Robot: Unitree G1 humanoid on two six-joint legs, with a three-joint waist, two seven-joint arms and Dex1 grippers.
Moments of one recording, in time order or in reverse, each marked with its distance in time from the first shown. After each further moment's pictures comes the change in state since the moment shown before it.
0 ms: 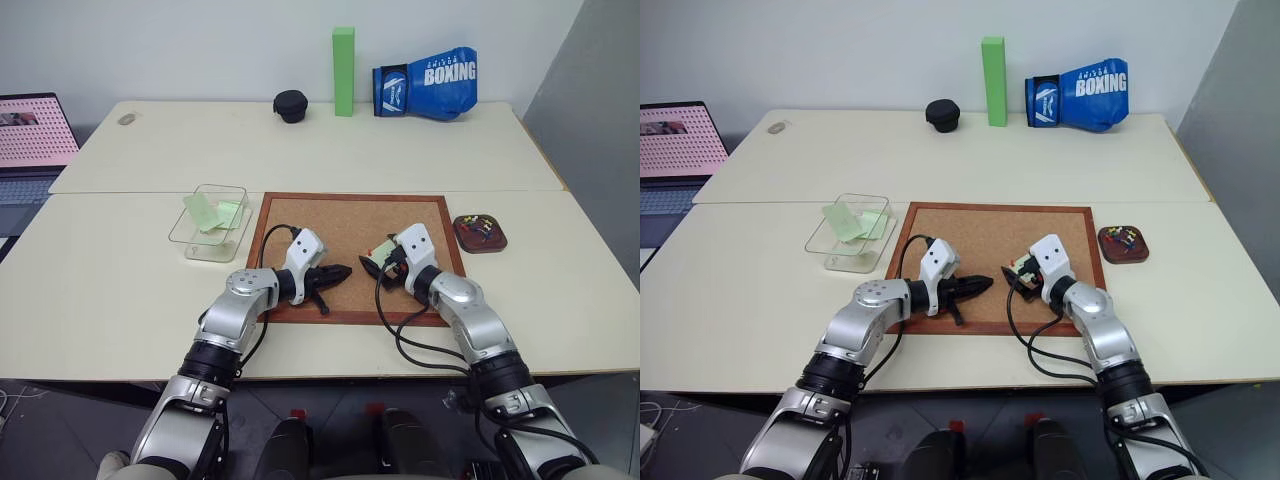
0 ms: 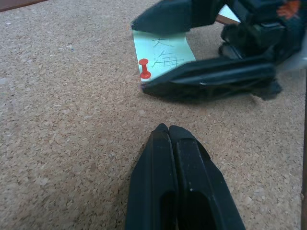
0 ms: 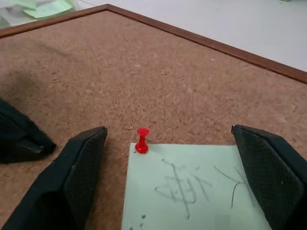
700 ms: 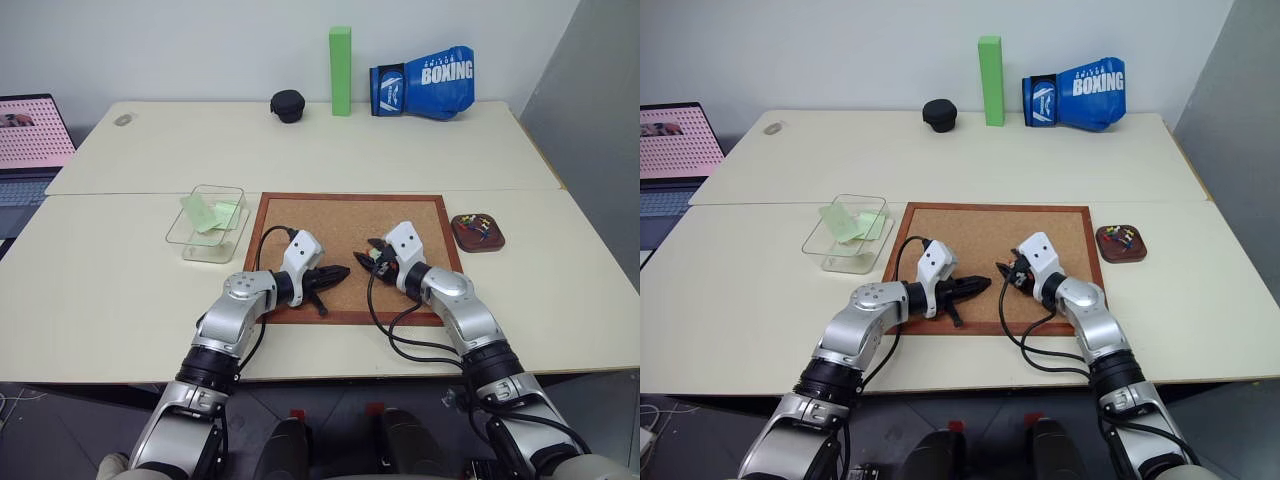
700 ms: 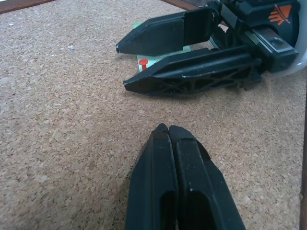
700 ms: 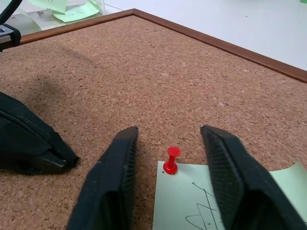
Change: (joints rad) left arm 0.030 0.001 0.010 -0.035 0.000 0.002 0.013; right arm -0.042 0.024 0.013 0.074 -0.001 -0.046 0.093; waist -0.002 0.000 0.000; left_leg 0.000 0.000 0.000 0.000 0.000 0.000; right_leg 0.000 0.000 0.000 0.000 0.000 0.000
